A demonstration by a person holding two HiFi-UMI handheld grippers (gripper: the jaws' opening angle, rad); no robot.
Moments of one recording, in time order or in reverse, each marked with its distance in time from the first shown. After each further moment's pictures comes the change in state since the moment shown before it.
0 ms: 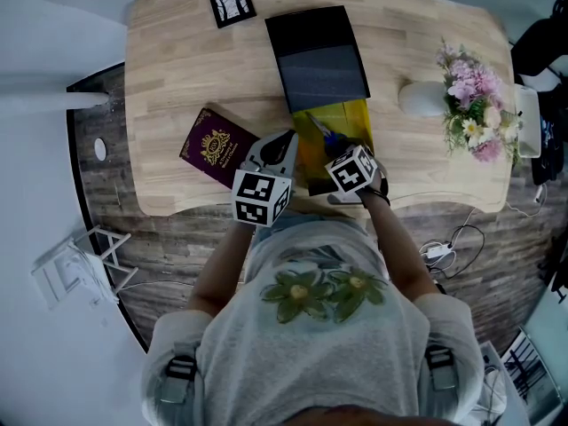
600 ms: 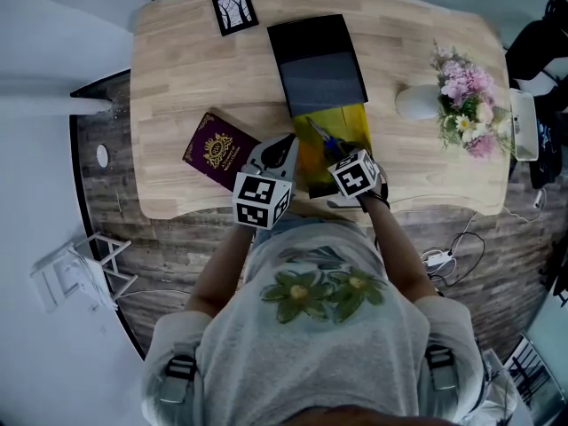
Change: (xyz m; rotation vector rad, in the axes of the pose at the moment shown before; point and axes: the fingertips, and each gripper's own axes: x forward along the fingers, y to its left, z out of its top) left arm -0.011 -0.007 0.006 0.026 -0.024 -0.004; right arm -0.017 -0.001 0.007 0.053 -0.070 -0.006
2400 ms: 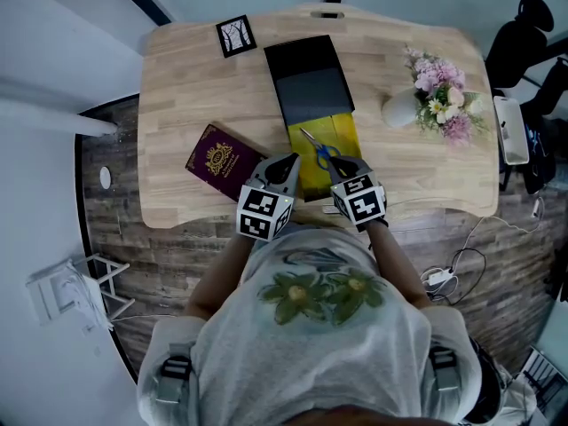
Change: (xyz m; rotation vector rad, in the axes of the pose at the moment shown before) left arm -0.034 -0.048 -0.003 0.094 -0.027 -0.050; right arm -0.107 0.026 0.033 0.082 -0.341 -0.028
